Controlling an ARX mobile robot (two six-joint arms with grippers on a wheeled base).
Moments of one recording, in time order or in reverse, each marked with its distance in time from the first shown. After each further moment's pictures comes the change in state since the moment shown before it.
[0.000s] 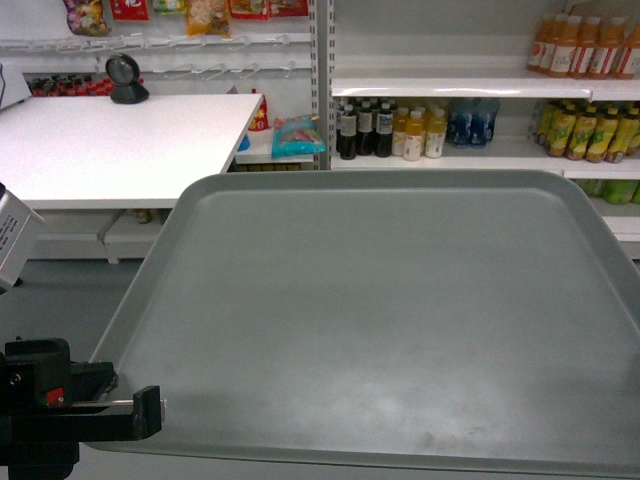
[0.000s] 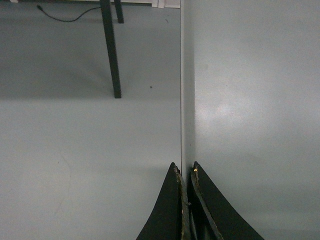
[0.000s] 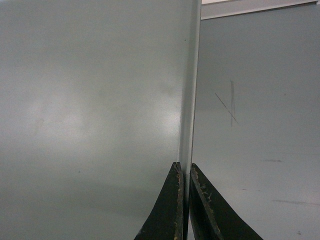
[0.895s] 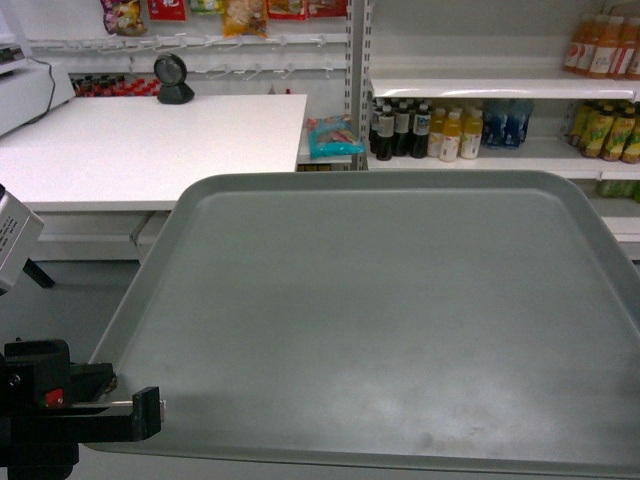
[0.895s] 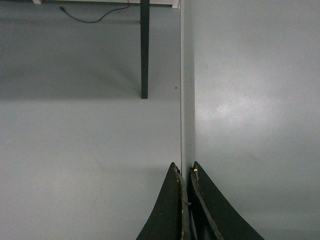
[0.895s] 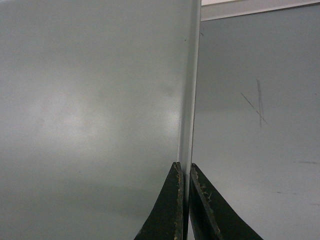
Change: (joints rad) left arm 0.000 0.000 0.000 -0.002 0.000 0.000; right arm 0.000 0.000 0.000 0.000 0.000 0.000
